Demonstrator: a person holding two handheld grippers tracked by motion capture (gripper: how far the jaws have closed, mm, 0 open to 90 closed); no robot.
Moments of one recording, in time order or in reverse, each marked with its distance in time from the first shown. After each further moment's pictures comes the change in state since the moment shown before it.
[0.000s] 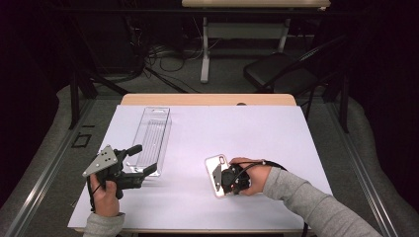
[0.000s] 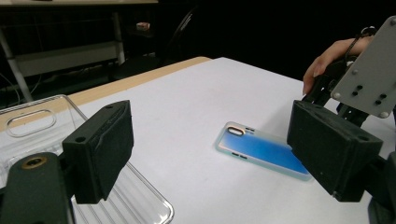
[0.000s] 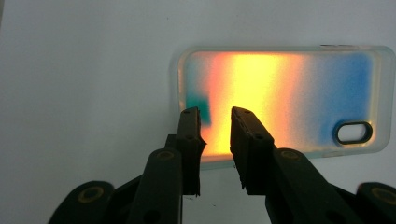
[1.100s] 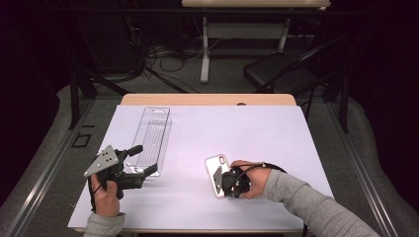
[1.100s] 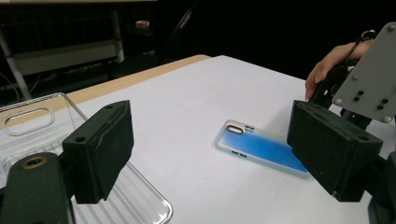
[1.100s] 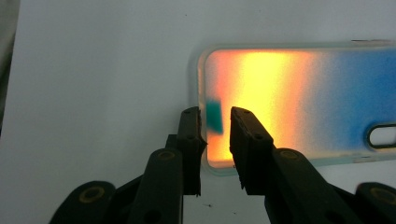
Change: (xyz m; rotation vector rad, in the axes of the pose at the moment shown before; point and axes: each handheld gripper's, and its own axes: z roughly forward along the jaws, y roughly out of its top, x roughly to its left) left arm -0.001 -0.001 0.002 0.007 0.003 0.001; right arm 0.005 -0.003 0.008 -0.007 0.041 0.022
